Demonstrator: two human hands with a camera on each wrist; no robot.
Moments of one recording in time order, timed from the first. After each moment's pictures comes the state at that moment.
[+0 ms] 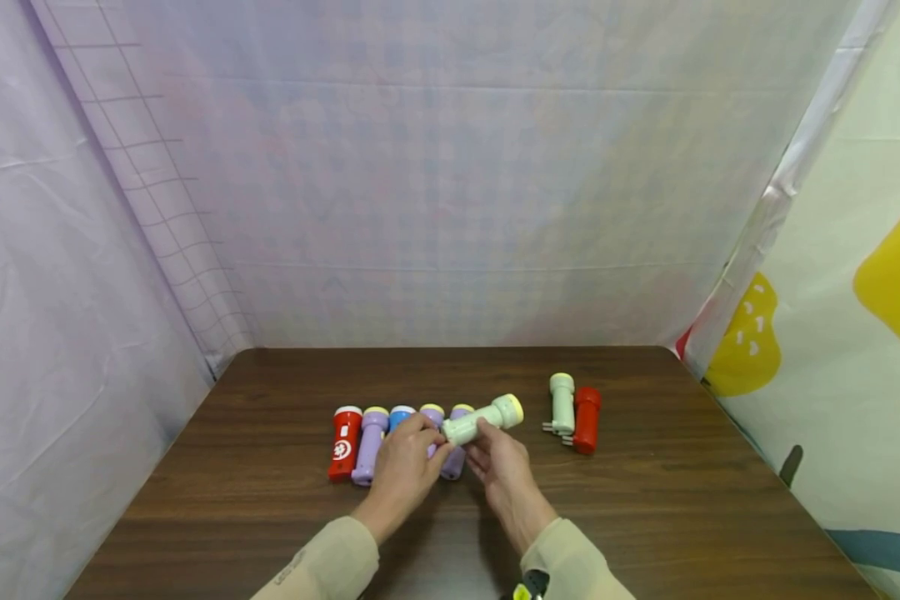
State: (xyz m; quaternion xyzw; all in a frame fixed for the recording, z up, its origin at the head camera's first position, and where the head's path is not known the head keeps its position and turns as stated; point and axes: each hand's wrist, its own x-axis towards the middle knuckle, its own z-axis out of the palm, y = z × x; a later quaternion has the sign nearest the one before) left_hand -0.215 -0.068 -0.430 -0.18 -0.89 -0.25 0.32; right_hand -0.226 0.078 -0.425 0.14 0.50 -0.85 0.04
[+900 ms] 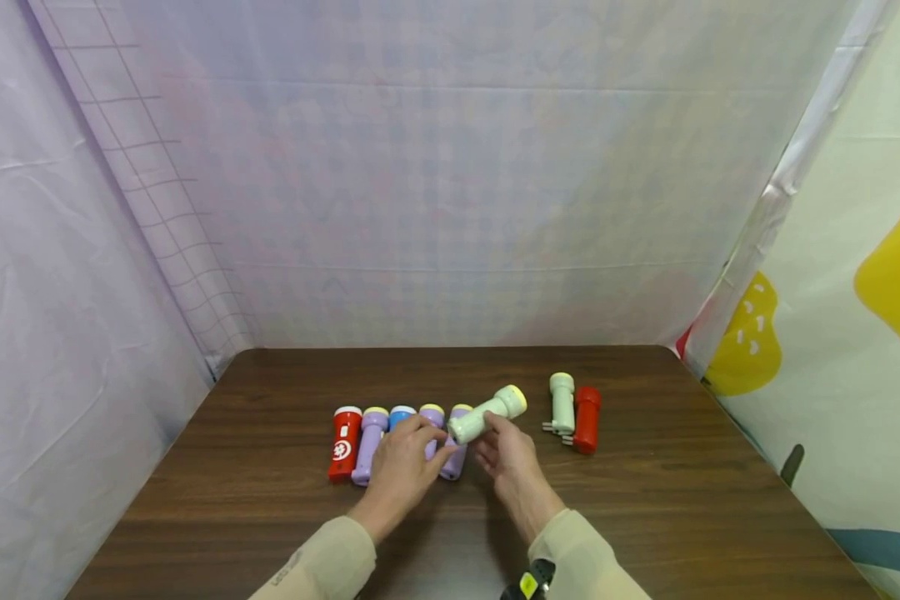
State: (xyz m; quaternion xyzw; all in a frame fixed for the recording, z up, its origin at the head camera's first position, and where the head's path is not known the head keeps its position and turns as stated) left_hand -0.217 -0.072 -0.434 -0.18 -0.90 -0.25 0.32; right_hand -0.234 0.089 -0.419 0.16 0.53 -0.83 0.04
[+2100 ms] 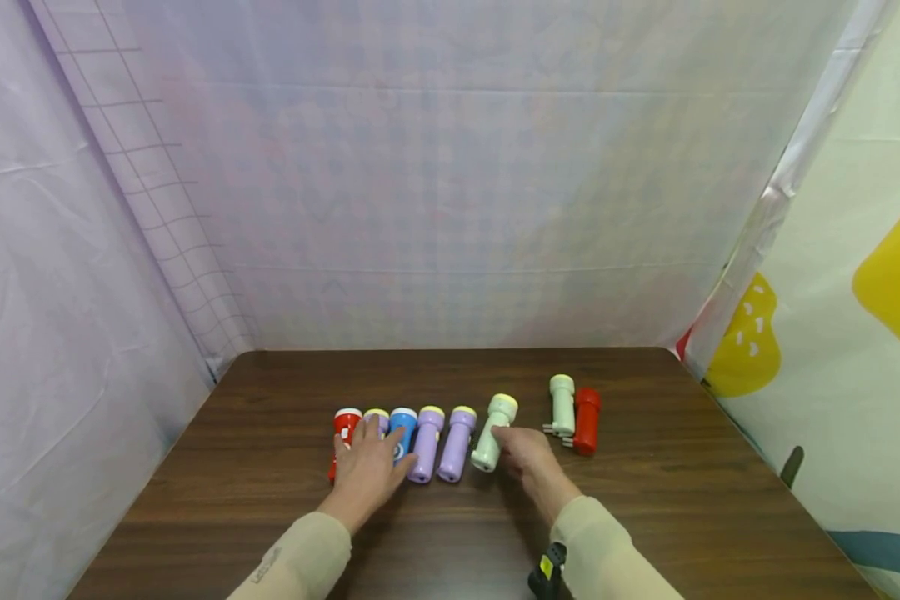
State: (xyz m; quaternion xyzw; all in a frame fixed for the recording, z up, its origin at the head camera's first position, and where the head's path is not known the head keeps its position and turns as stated) left_hand -0.226 -0.115 -0.443 -0.07 -0.99 -0.09 0.13; right_hand -0.258 0.124 -0.443 0.15 0.71 -0.69 0.07
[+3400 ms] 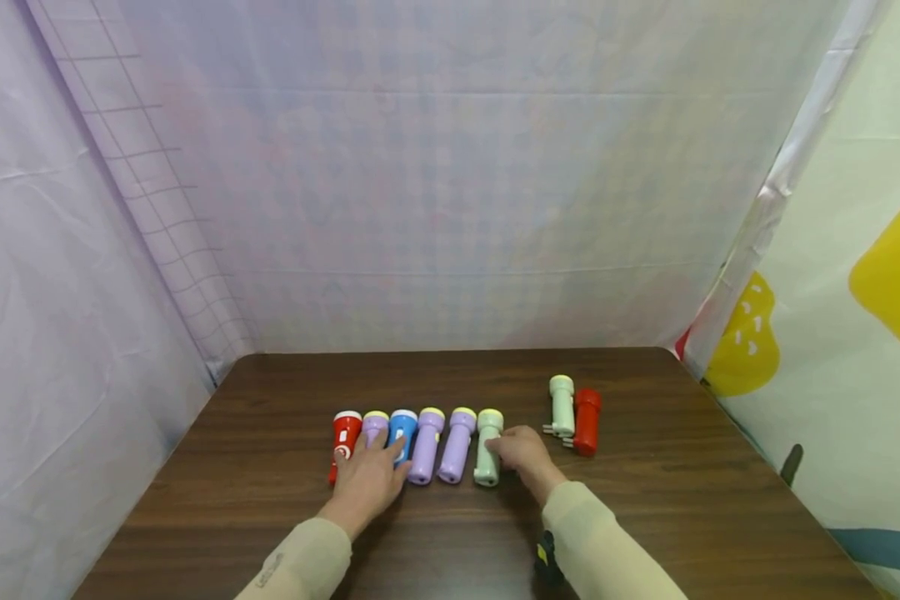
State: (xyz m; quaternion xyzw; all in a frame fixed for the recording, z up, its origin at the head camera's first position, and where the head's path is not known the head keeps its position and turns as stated) left_hand -0.222 -0.119 -0.454 -0.08 -0.99 -0.10 0.10; right_hand -0.269 0.125 -0.449 0.09 0.85 -0.52 0.04
